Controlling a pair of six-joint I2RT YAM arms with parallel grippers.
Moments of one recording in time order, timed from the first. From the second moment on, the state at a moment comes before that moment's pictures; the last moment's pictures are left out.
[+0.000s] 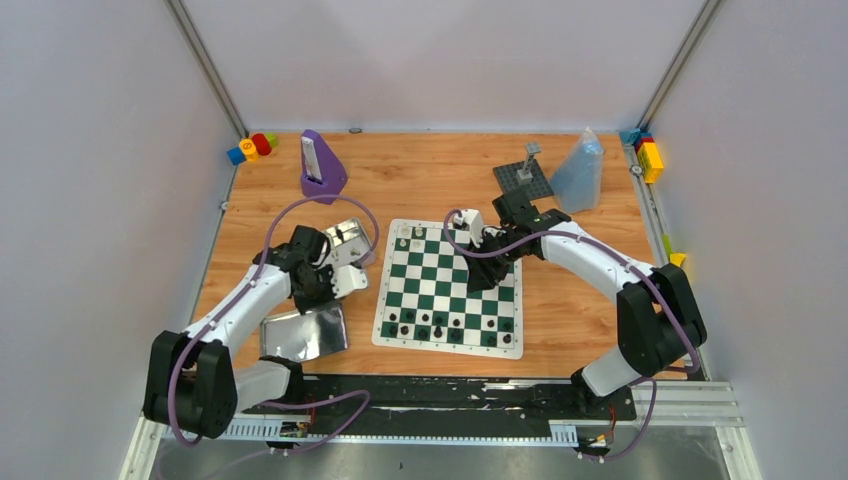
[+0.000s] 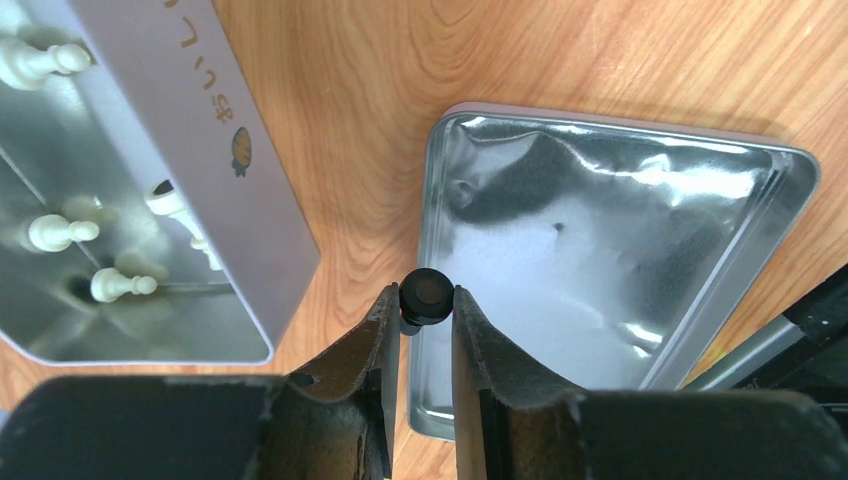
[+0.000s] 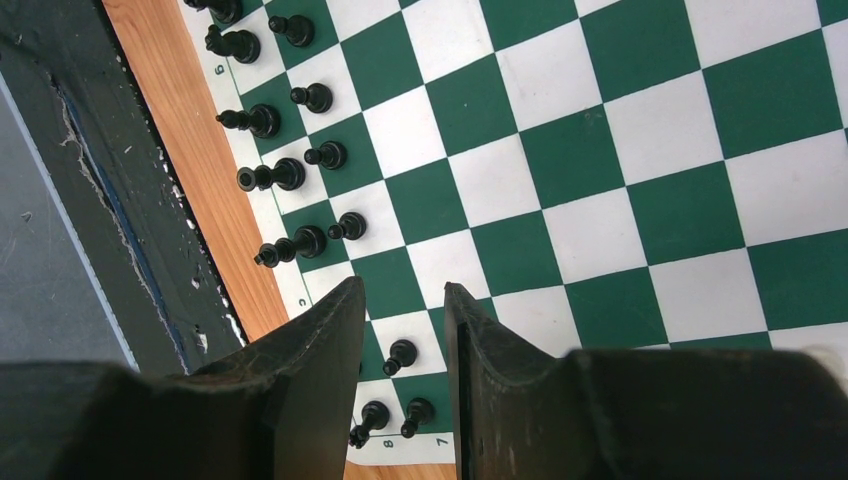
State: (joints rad) left arm -0.25 1.17 0.69 -0.85 0.11 1.02; right arm 0.50 1.54 1.05 -0.65 -0.64 -0.39
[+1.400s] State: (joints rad) left arm -0.39 1.91 1.50 -0.40 1.11 -0.21; right arm 0.39 1.39 1.01 -0.15 -0.84 -0.04
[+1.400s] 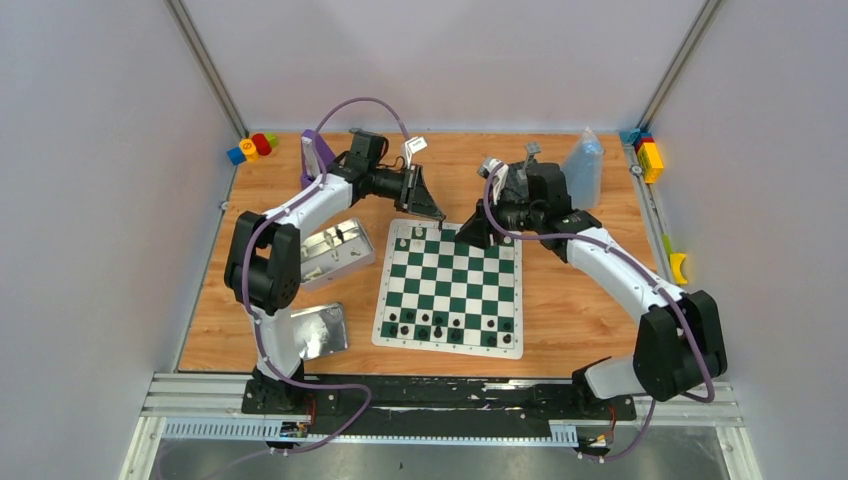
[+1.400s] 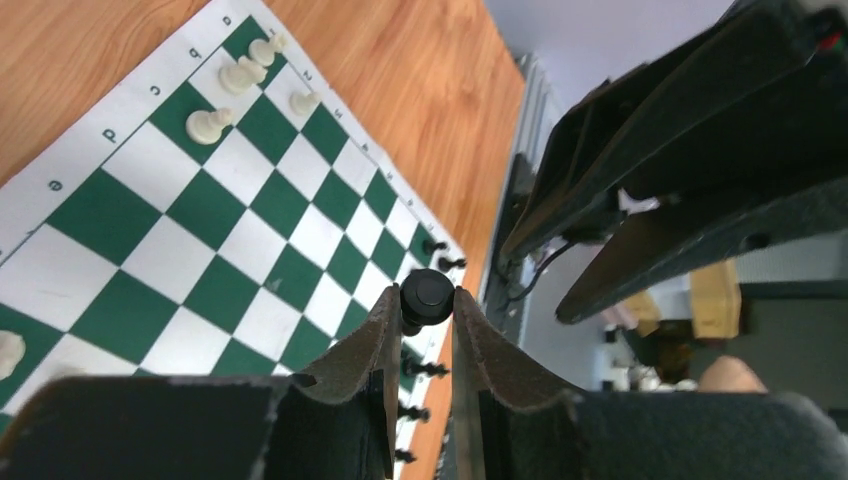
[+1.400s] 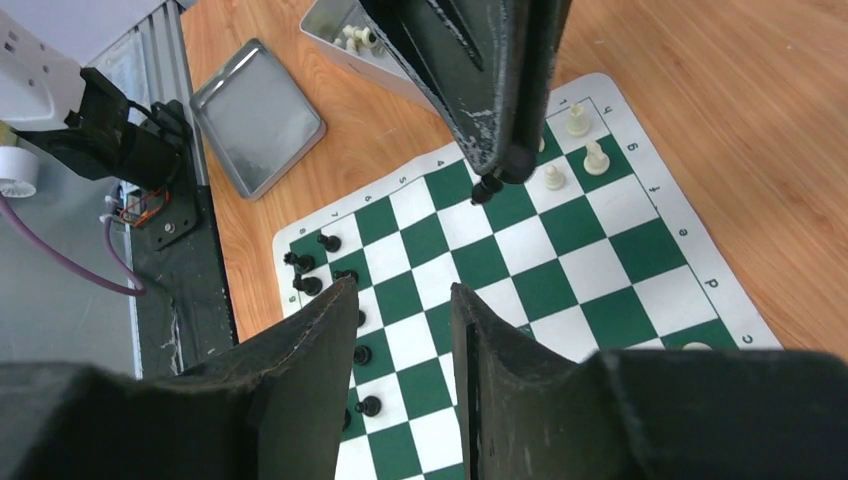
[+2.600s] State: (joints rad) left arm -0.42 1.87 1.28 0.30 1.12 -0.90; right arm 0.40 1.47 1.06 -0.04 -0.76 0.07
